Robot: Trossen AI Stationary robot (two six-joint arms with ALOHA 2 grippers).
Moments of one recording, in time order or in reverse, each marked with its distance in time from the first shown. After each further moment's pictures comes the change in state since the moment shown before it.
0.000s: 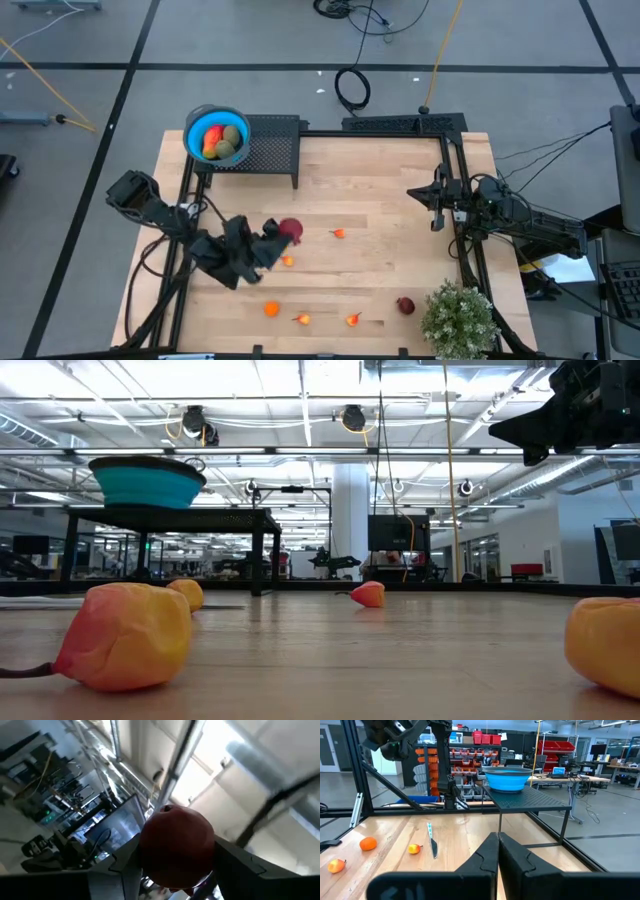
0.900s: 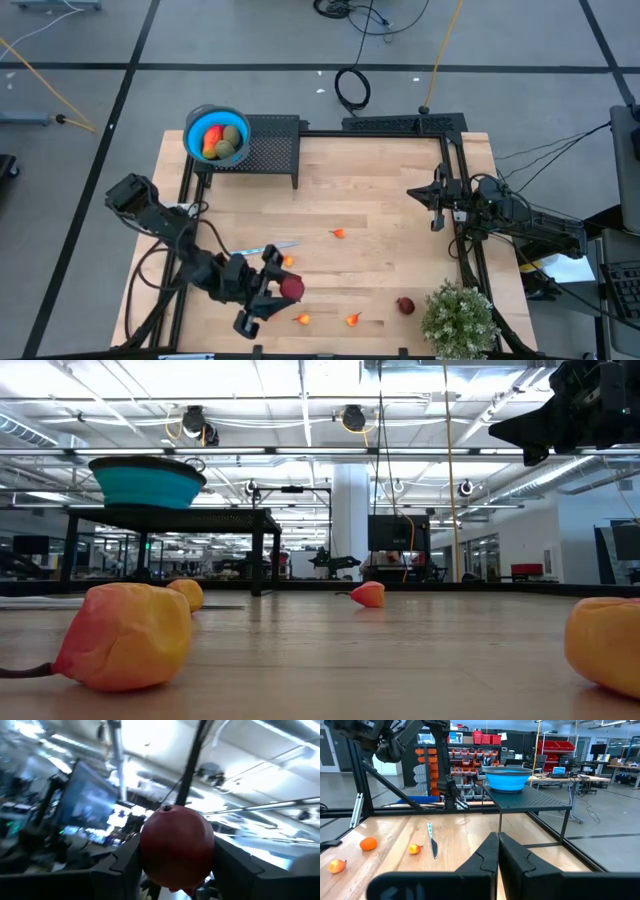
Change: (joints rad) left arm -0.111 0.024 0.000 -0.232 0.243 0.281; right arm 0.000 0.000 0.000 0.000 0.000 0.003
